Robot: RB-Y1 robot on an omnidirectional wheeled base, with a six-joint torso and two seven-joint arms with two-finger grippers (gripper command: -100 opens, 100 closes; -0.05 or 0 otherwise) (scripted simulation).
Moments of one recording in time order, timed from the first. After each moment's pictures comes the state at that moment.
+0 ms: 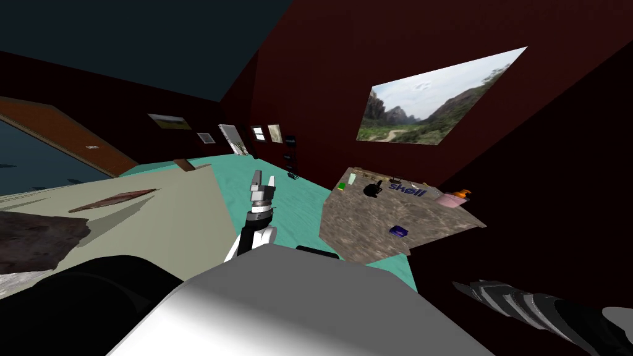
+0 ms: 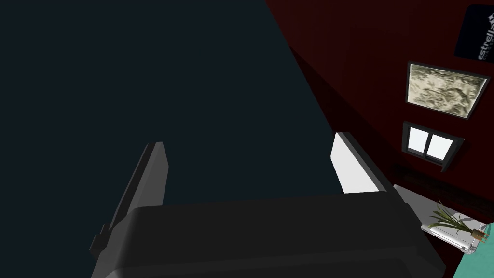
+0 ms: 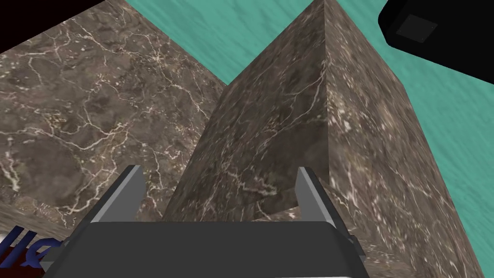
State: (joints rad) left arm 0.50 -0.04 0.03 -2.30 -0.01 -0.56 -0.02; right arm 0.97 -1.79 0.12 -1.45 0.48 -0.29 -0.22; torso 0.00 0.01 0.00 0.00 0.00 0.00
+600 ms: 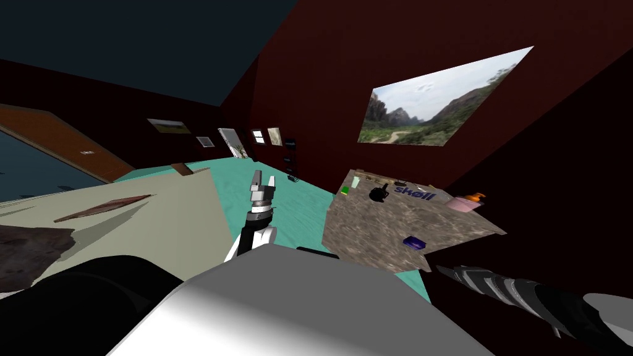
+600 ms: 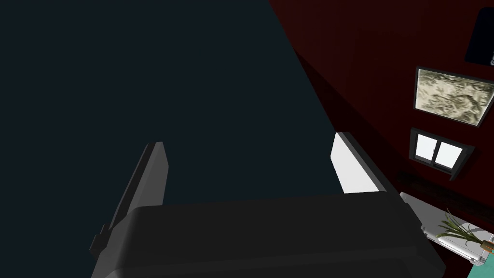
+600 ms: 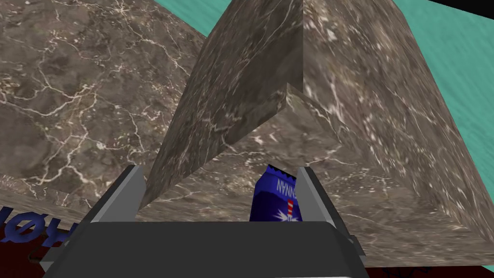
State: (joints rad) left arm 0.50 -0.04 0.03 -2.30 -0.01 -0.56 -0.02; right arm 0.96 -1.75 0.03 -1.48 0.47 -0.32 -0.26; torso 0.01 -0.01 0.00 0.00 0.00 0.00
